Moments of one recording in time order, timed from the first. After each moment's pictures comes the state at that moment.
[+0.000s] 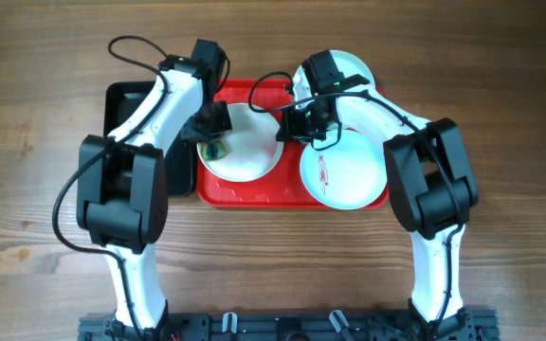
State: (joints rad) left arm -0.26 2.11 1.60 -1.06 -0.04 -0.48; right arm 0.39 2.23 1.55 -0.62 -0.56 0.35
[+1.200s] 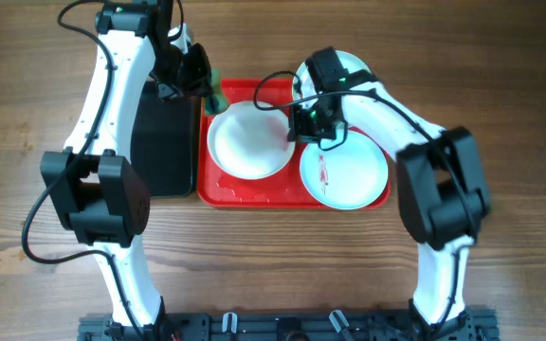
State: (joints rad) left arm -0.11 2.12 2.02 -1.30 0.36 -0.41; right arm 0.39 2.12 1.54 -0.75 -0.40 0.36
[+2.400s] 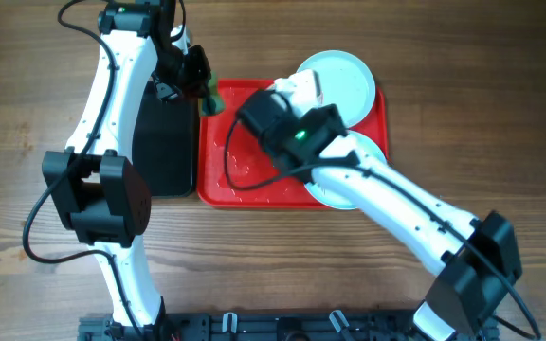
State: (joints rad) left arm -0.12 2.12 2.02 -1.30 0.30 -0.41; right arm 0.80 1.78 1.54 -1.06 0.82 0.42
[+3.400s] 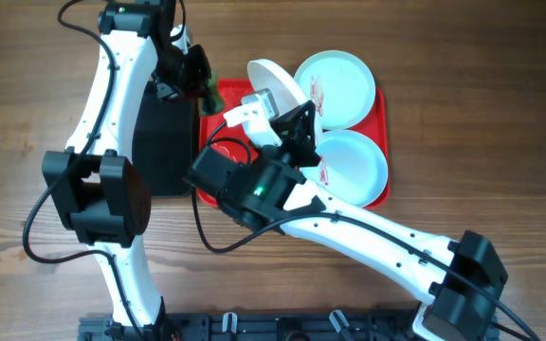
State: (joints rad) left arm -0.12 2.12 2.02 -1.30 0.30 -0.41; right arm 1.05 1.78 1.54 -1.01 1.45 0.43
